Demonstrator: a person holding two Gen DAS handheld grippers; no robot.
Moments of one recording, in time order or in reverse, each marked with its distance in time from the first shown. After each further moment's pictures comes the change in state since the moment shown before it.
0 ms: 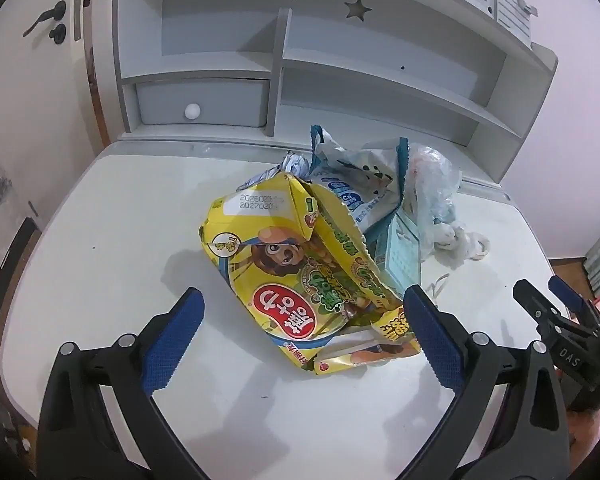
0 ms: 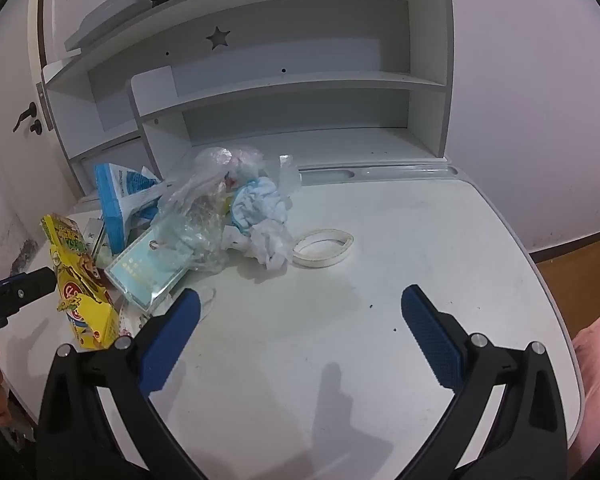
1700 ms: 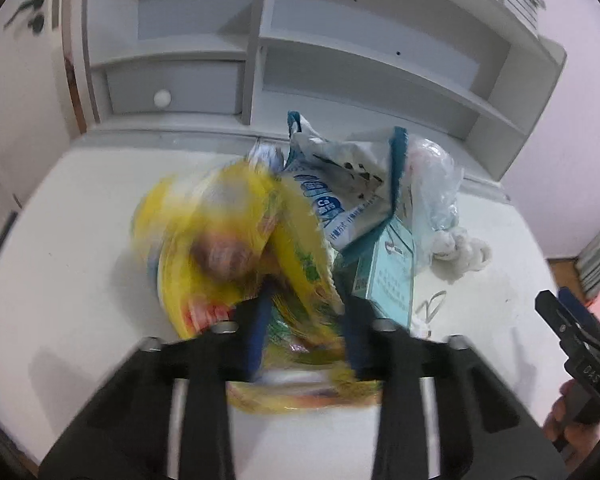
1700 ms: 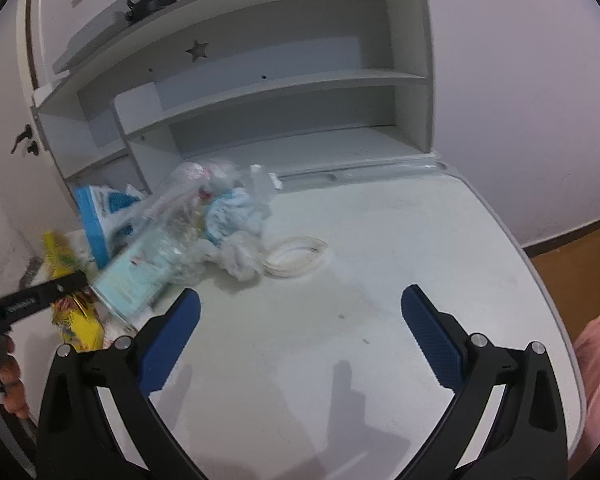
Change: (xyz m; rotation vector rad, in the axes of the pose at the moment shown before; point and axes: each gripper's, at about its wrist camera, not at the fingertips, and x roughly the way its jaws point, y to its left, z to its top) left arm 0.028 -0.010 0.004 -0.033 0.027 -0.050; right arm 0.002 -0.029 0.008 0.004 -0.006 0.003
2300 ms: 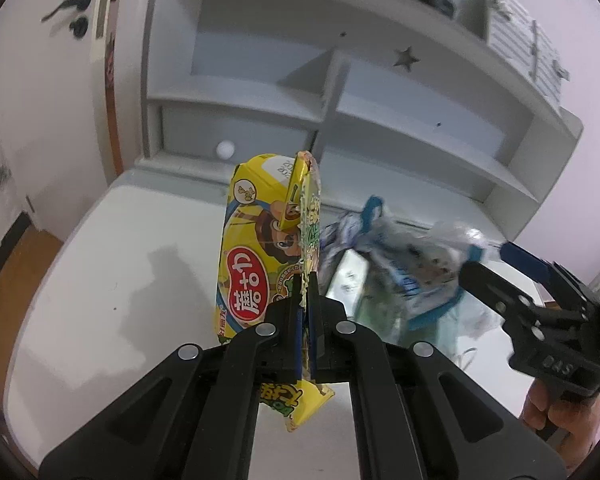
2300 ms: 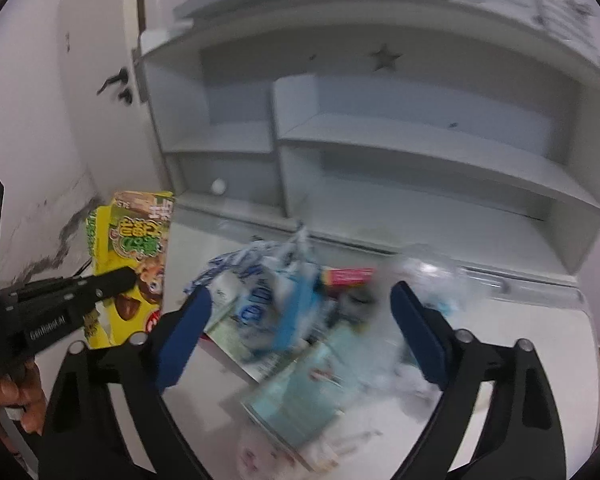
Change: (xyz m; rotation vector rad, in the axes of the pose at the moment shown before) left arm -0.033 0.073 0.034 -0.077 -0.117 0.019; right arm 0.056 0.166 0.079 -0.282 0.006 0.296
